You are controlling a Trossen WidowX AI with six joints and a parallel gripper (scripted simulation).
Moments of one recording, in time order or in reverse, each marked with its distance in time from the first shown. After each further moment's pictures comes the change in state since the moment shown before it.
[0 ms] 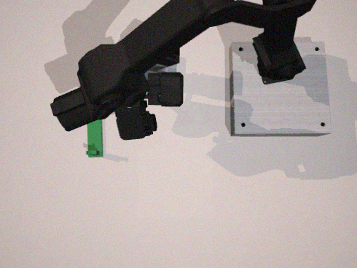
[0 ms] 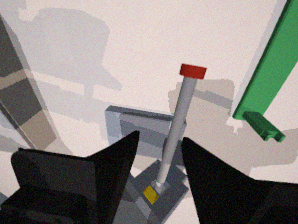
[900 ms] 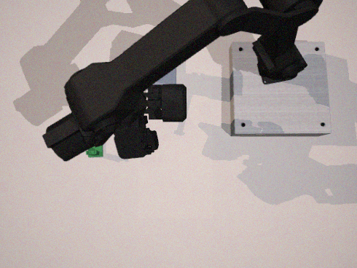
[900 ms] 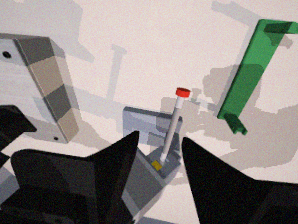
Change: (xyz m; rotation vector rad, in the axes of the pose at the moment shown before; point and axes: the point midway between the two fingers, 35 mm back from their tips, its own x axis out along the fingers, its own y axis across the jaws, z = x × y) arm -0.053 0.008 0.021 -0.016 0.025 0.019
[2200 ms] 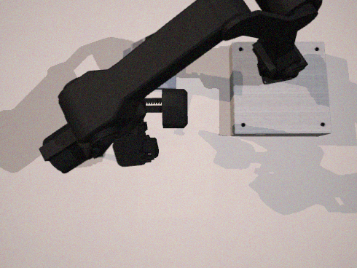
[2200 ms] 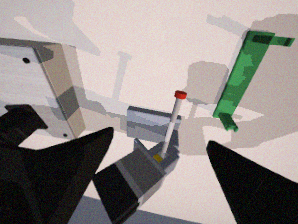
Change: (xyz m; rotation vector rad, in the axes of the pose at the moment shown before) arm -0.021 0.003 0.007 -0.002 0.010 0.004
